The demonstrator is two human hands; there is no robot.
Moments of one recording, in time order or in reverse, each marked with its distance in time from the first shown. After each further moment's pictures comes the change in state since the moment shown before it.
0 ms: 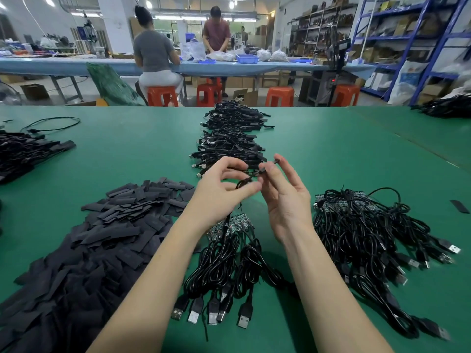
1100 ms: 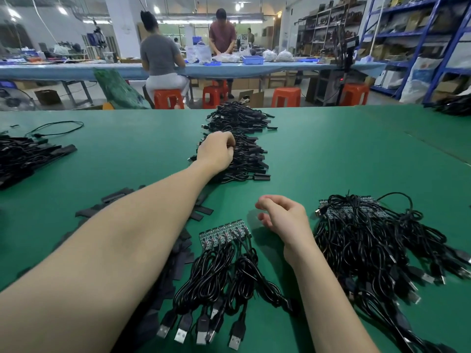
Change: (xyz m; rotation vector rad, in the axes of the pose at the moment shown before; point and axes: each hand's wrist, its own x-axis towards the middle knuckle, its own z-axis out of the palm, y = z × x) left_hand 0.161 -0.042 -0.008 0.952 0.119 0.115; right_hand 0.022 0.017 -0.044 -0.734 0.090 0.145
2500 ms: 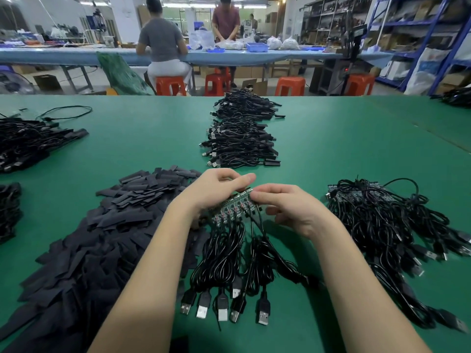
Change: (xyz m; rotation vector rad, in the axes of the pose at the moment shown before) left_hand -0.149 0.002 -0.056 -0.668 -0.431 -0.274; right_hand -0.019 -0.023 0.001 -0.286 -0.397 0.103
